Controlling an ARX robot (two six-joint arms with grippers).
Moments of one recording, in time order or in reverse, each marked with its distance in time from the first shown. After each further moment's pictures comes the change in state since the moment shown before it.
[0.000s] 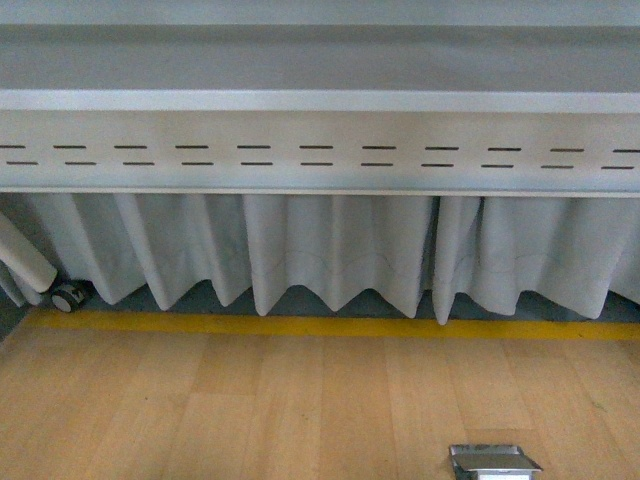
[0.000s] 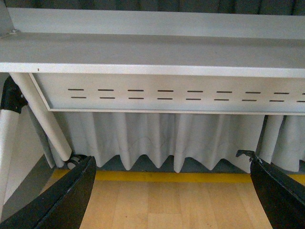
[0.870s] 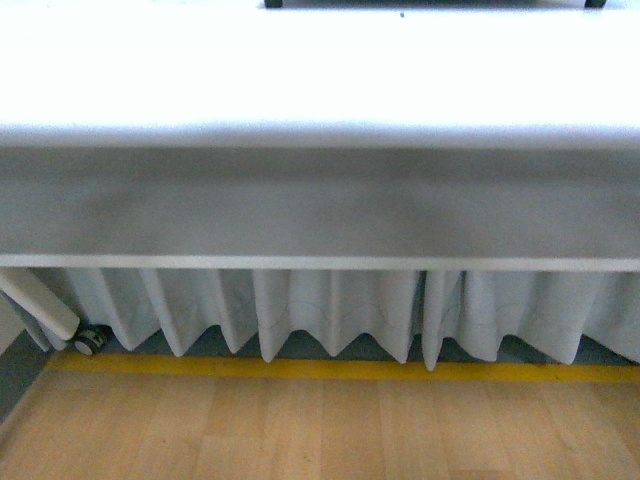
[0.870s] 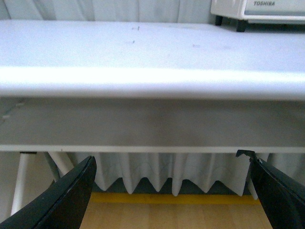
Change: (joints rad) left arm 0.000 0.000 0.000 -0.001 0.000 0.003; right arm 0.000 -0.001 0.000 0.000 -0.002 0.000
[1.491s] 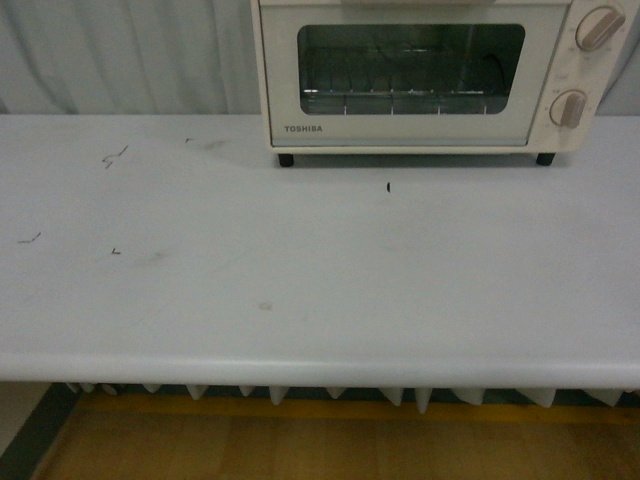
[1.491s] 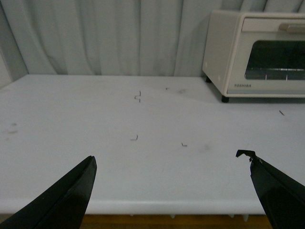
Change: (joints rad) left arm 0.000 0.000 0.000 0.000 0.001 0.001; right arm 0.000 0.000 0.000 0.000 -0.001 0.000
